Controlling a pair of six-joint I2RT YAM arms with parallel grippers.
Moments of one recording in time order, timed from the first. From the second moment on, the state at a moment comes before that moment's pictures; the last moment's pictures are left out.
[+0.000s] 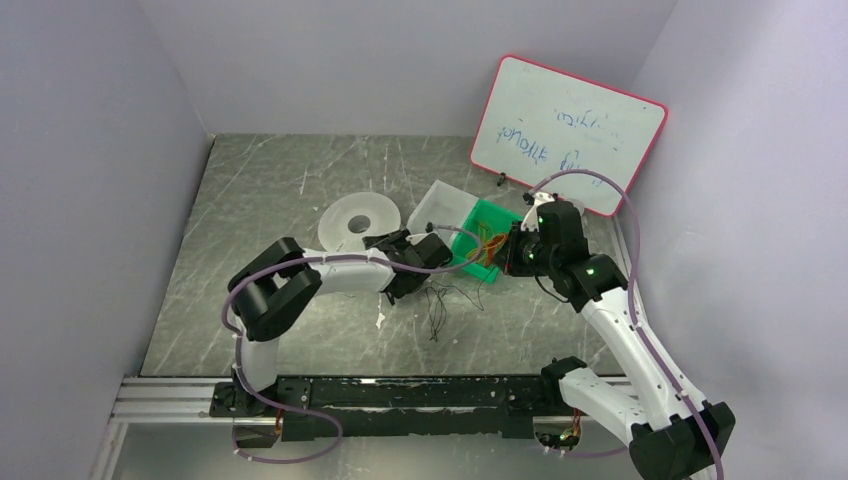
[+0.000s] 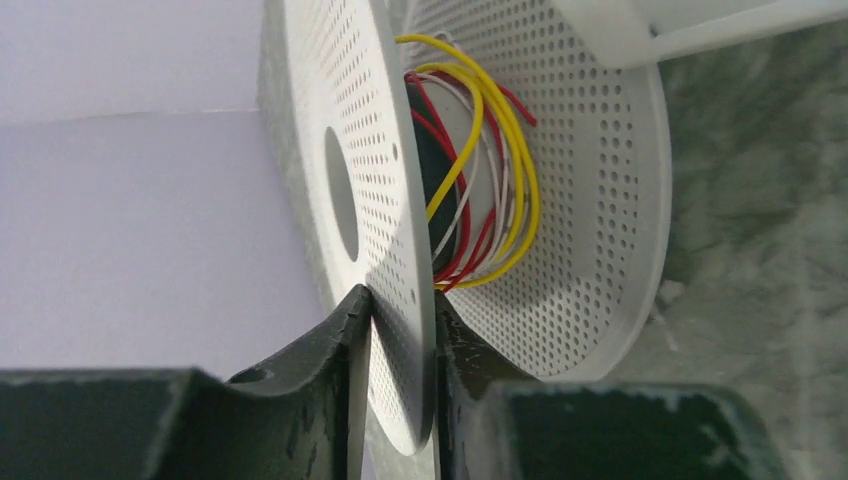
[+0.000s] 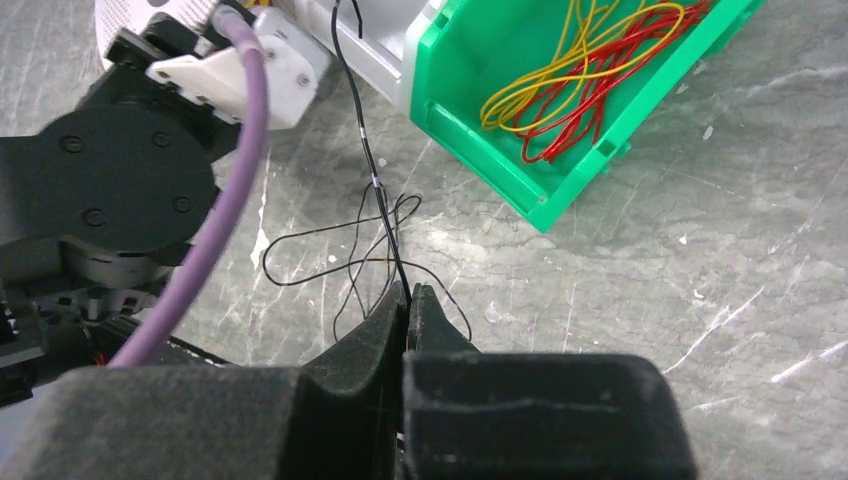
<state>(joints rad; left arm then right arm) -0.98 1.93 1.17 -0.34 -1.03 0.26 0.36 0.92 0.90 -0.68 -0.15 0.37</state>
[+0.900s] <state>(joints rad) -0.96 1.63 1.24 -0.66 -1.06 -0.03 0.36 0.94 0.90 -0.67 -0.15 0.37</state>
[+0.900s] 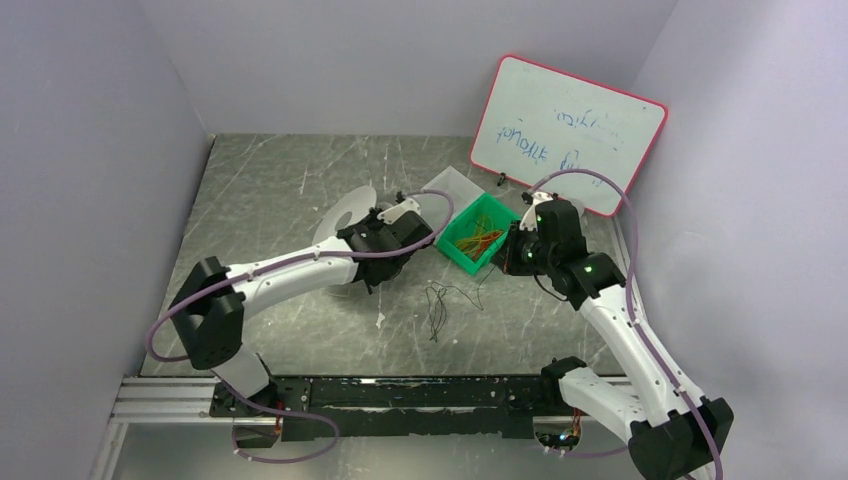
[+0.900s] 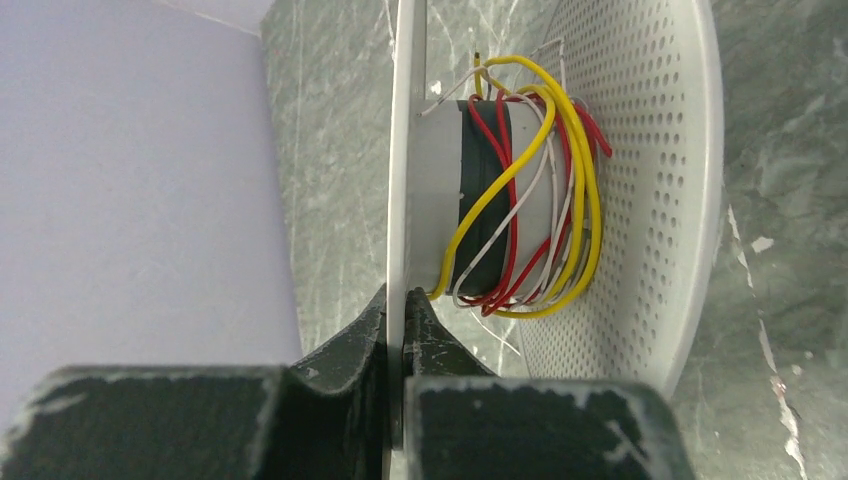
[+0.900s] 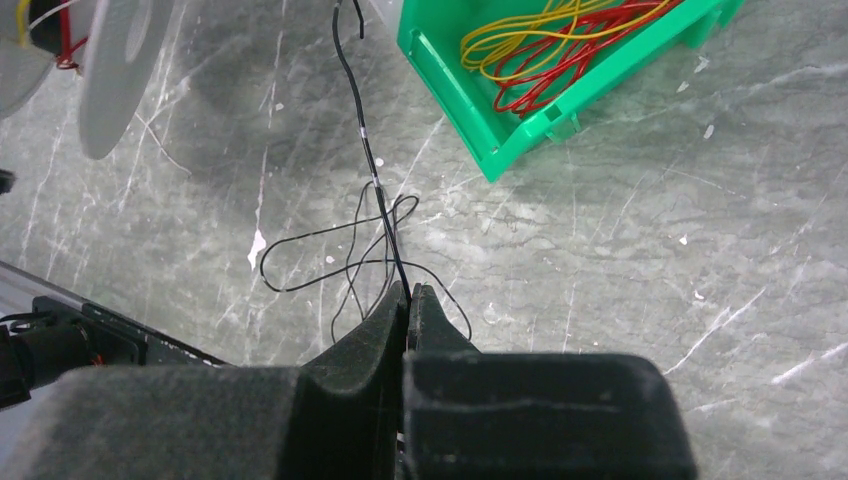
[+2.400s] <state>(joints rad) -0.96 1.05 0.92 -0.67 -0.41 -0.32 0.38 1.04 1.17 -0.64 -0.74 -0.07</state>
